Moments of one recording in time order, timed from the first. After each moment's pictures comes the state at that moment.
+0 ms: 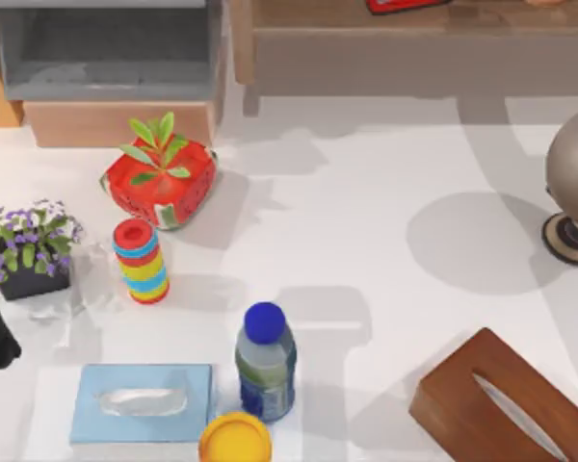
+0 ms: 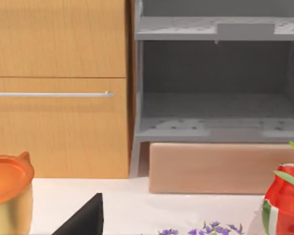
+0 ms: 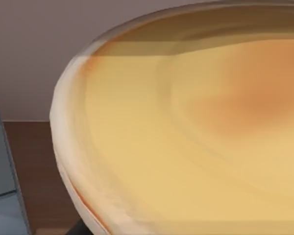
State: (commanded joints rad) left arm 0.00 0.00 0.00 0.00 0.00 0.00; right arm 0.20 1.80 1.43 0.16 0.22 0.05
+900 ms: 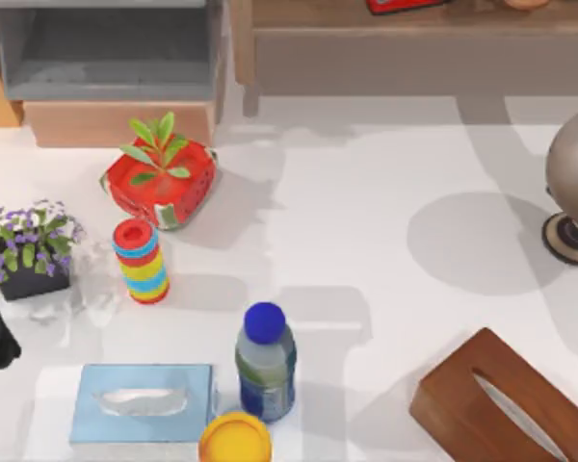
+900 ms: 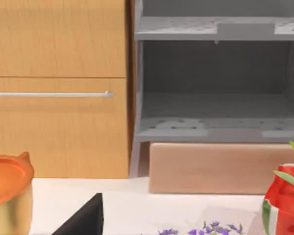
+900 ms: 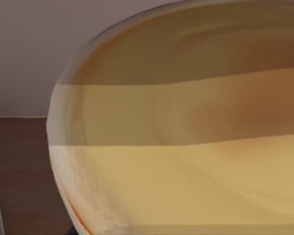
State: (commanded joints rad) left arm 0.00 0.00 0.00 0.00 0.00 0.00; right arm 0.18 1.96 1.50 0.24 0.21 0.04
